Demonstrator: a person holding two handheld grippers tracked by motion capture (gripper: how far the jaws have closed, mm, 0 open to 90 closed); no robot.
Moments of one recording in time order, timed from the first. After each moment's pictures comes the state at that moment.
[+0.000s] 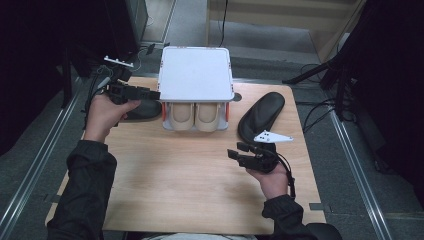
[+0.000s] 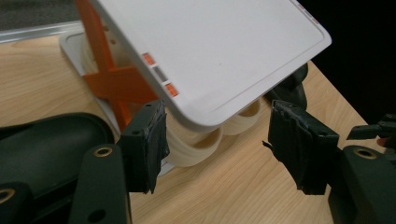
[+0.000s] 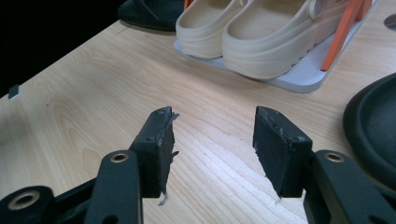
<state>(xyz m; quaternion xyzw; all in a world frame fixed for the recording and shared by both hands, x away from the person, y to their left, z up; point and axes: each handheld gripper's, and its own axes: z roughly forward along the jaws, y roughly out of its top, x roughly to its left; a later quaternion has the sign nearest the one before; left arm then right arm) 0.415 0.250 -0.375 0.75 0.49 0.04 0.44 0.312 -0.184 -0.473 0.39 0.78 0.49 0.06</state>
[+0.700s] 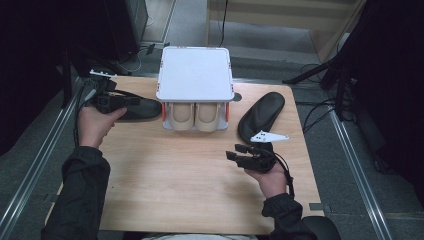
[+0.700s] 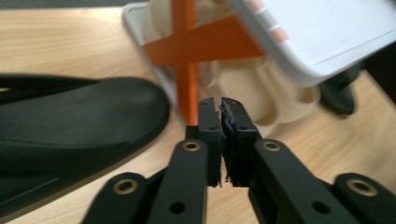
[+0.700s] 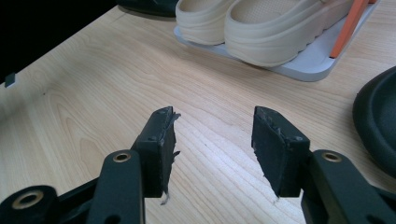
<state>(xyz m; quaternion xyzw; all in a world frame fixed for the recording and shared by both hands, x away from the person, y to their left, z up) 0.416 0.288 -0.422 0.73 0.54 0.06 0.42 0.315 -0.180 -0.479 0.39 0.79 0.47 0.06</state>
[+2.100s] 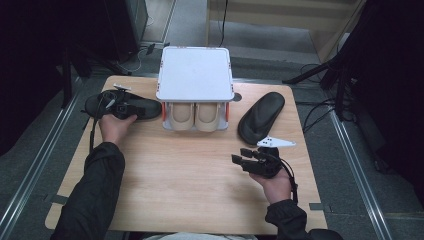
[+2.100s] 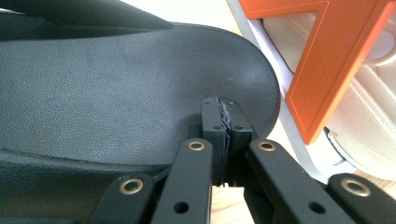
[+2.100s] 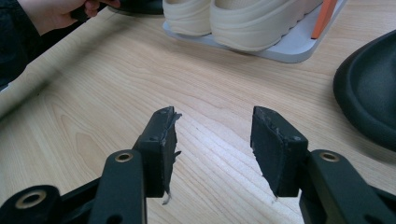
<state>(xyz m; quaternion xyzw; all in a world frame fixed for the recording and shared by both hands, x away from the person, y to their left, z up) 0.468 0.289 -0.515 0.71 0.60 0.07 0.36 0.304 -0.195 -0.485 0.41 0.78 0.47 0.06</state>
